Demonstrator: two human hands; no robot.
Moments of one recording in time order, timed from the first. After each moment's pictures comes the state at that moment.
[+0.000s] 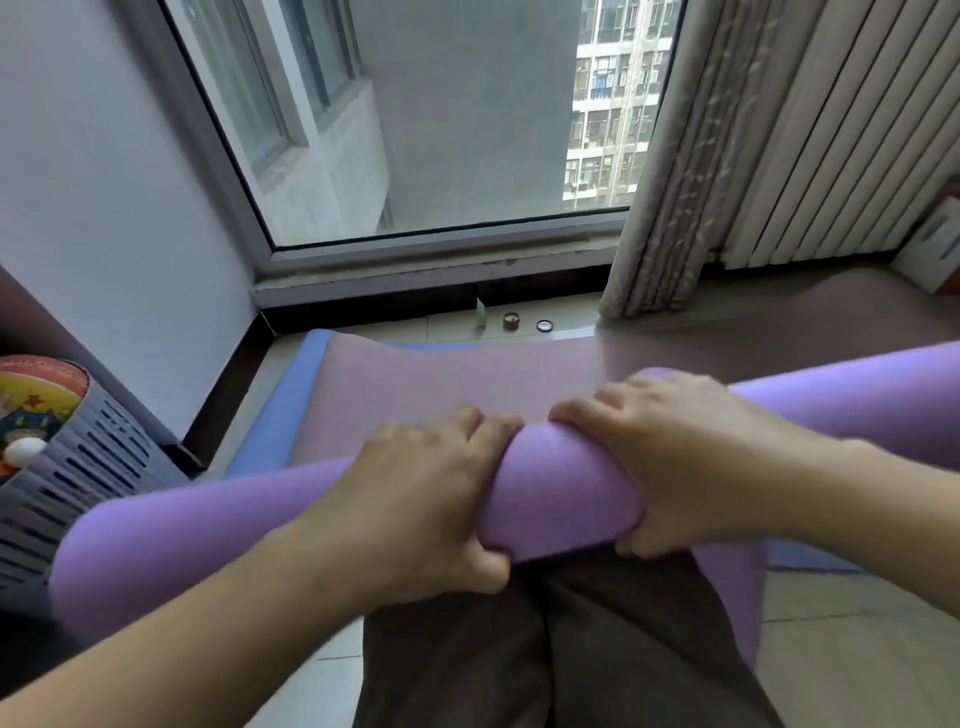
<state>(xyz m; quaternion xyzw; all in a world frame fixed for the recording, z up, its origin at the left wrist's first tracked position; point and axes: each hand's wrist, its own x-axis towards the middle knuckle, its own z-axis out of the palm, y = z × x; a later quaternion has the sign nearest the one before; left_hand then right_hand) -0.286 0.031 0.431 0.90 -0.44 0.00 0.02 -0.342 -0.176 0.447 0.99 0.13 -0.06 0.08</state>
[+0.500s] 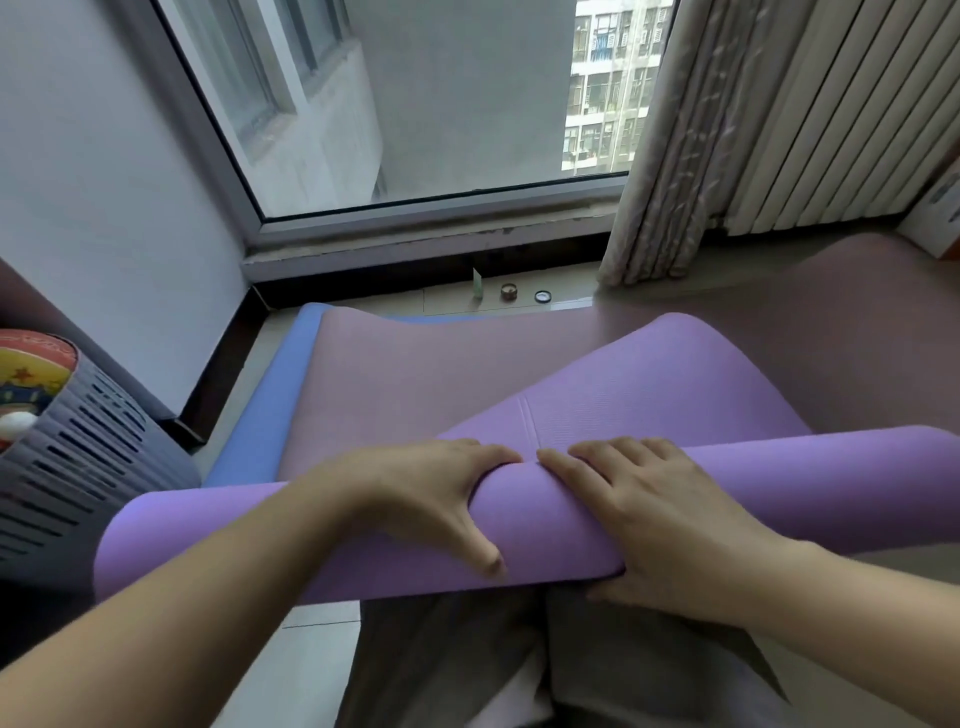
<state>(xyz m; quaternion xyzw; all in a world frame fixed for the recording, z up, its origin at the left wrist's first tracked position) -0.260 0.025 0.391 0.86 -0.40 -0.32 0.06 -0.376 -0.165 0.368 0.99 0.12 -0.04 0.01</state>
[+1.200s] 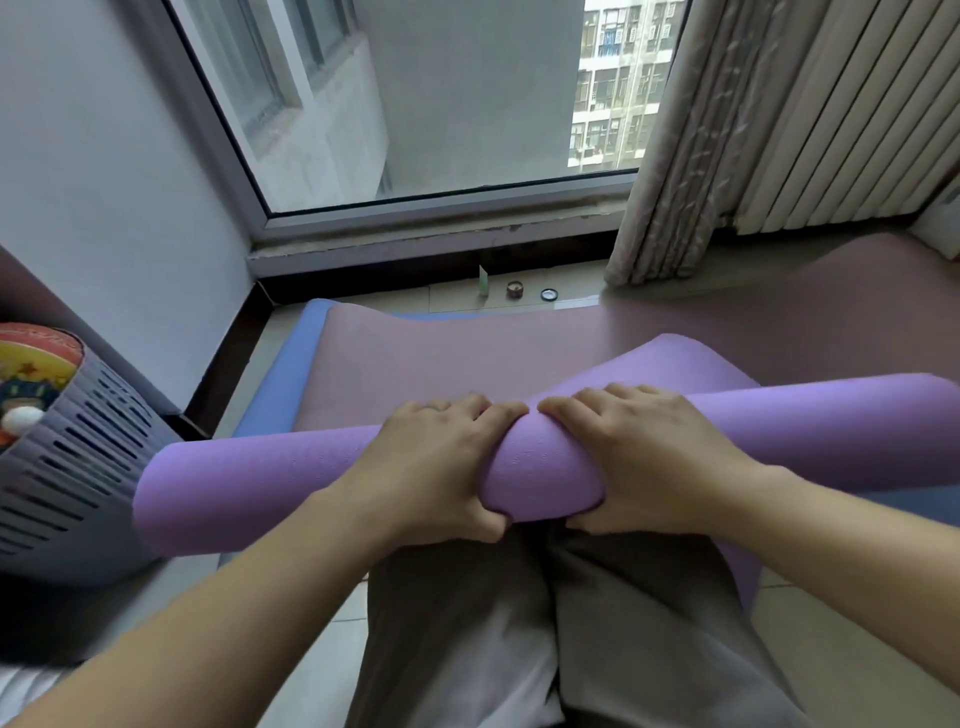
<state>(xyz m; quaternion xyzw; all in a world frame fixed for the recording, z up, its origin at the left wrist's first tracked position) -0.260 0.023 0.380 0.90 -0.42 -0.04 0.01 -0.331 -0.170 0.378 0.99 0.10 0.00 0.02</state>
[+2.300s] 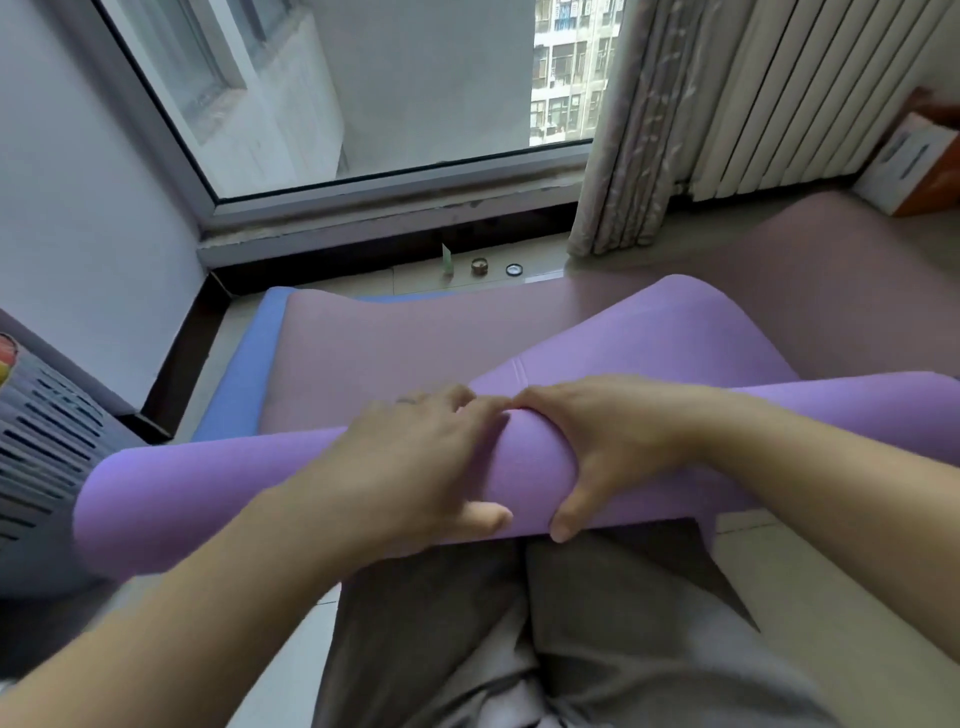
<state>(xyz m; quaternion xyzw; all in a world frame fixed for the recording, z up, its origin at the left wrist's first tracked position) -0.298 0.019 0.398 0.89 -0.43 -0.14 -0.04 -0.342 -0.171 0.392 0.96 0.08 -0.23 -0.12</state>
